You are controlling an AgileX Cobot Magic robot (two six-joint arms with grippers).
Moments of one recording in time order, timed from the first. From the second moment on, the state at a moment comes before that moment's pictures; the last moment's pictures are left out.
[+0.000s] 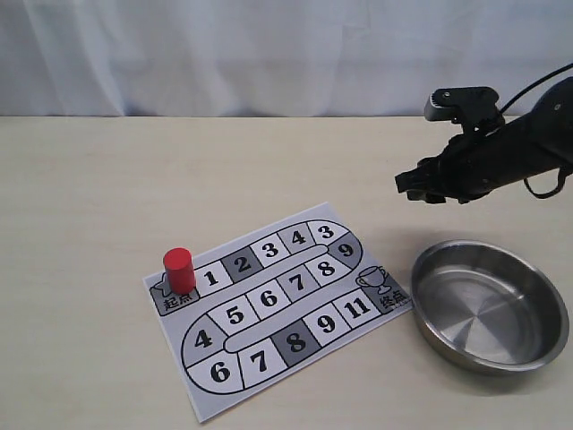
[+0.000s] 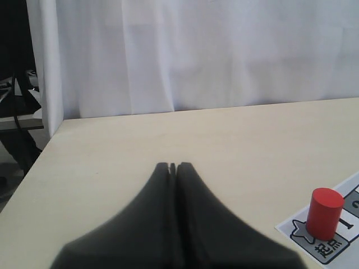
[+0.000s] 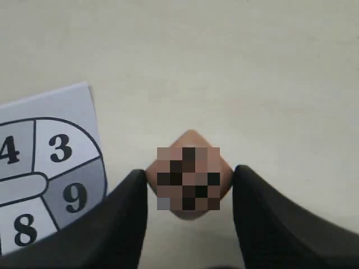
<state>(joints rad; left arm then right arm) -0.03 0.00 0.00 -0.06 0.20 0.13 0.09 1.84 -1.10 0.52 0.36 -0.57</state>
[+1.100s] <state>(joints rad) -0.03 0.00 0.00 -0.06 0.20 0.13 0.10 1.90 -1.17 0.91 0.55 -0.71</state>
